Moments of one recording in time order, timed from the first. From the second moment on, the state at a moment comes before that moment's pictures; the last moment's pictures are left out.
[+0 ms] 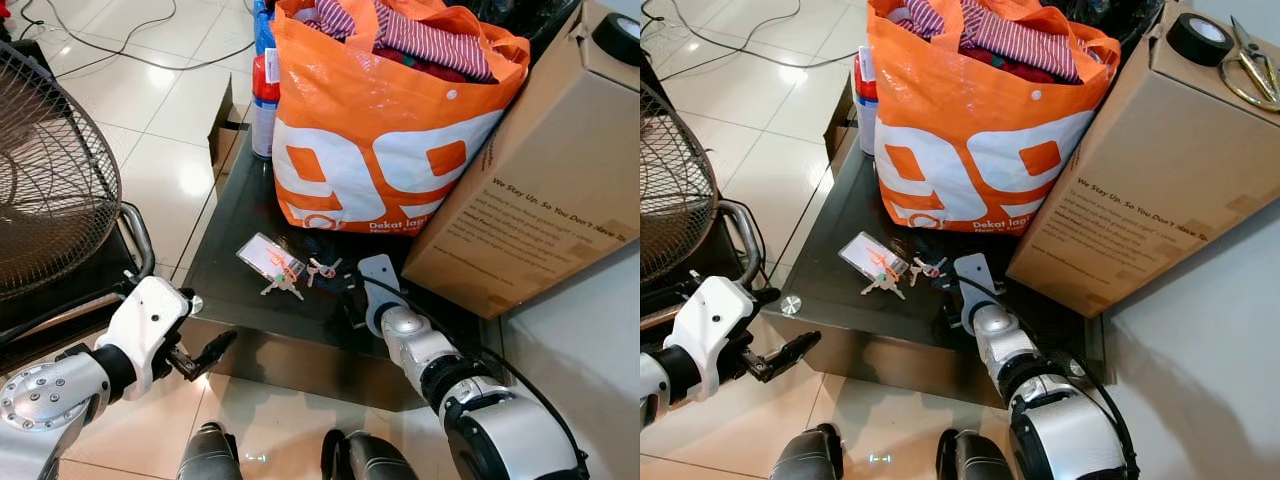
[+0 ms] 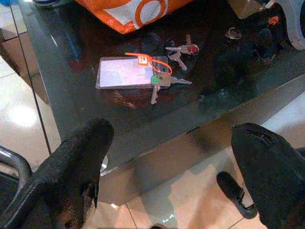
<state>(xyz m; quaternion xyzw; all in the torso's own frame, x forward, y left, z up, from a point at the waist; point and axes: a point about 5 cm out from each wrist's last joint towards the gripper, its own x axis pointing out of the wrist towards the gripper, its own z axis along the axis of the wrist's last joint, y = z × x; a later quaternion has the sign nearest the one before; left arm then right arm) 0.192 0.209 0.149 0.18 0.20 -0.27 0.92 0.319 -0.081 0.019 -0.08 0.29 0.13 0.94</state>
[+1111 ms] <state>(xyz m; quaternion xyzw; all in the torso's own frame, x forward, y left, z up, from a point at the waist) 0.188 0.205 0.145 0.17 0.22 -0.30 0.91 0.324 -0.084 0.027 0.01 0.32 0.21 0.93</state>
